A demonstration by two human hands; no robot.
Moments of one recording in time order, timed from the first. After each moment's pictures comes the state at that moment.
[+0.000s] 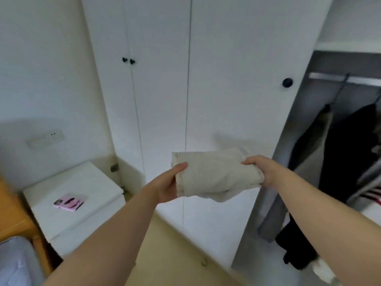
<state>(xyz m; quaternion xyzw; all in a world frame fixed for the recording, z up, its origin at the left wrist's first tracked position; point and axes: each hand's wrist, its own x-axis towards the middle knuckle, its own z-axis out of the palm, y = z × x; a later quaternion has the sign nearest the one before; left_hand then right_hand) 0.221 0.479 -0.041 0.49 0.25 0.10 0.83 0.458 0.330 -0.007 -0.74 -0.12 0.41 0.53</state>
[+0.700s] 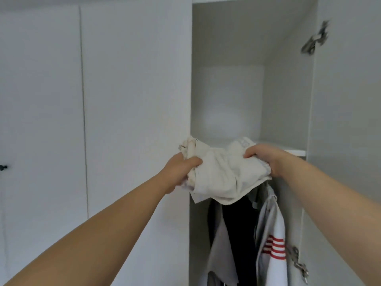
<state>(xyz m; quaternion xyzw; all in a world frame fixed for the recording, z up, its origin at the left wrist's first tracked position) 0.422 0.369 0.230 0.78 0.00 0.18 0.60 0.534 0.155 0.266 -0.80 -0.08 0.06 0.59</state>
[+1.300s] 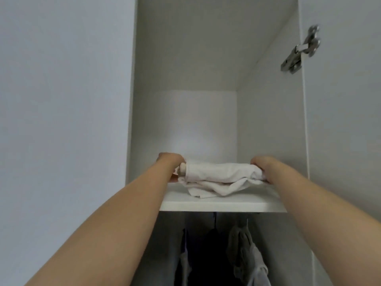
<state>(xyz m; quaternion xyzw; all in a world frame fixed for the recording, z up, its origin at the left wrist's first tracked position) 0.693 0.337 0.345 0.80 0.15 0.17 0.56 0.759 0.106 0.348 -0.92 -0.02 -0.10 0.38</state>
